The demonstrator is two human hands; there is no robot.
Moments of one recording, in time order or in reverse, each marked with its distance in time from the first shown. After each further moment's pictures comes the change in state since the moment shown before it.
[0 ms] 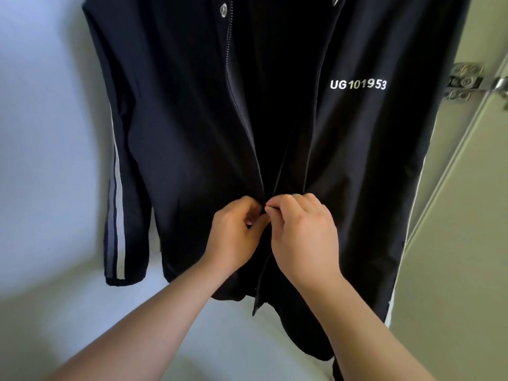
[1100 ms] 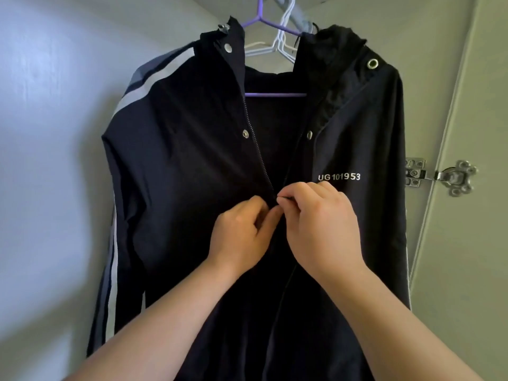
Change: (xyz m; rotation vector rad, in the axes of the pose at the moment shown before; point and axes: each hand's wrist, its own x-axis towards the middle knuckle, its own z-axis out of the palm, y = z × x) left_hand 0.122 0.064 -0.015 0.153 0.140 0.312; right_hand 0.114 0.002 -0.075 -0.079 0.217 -0.116
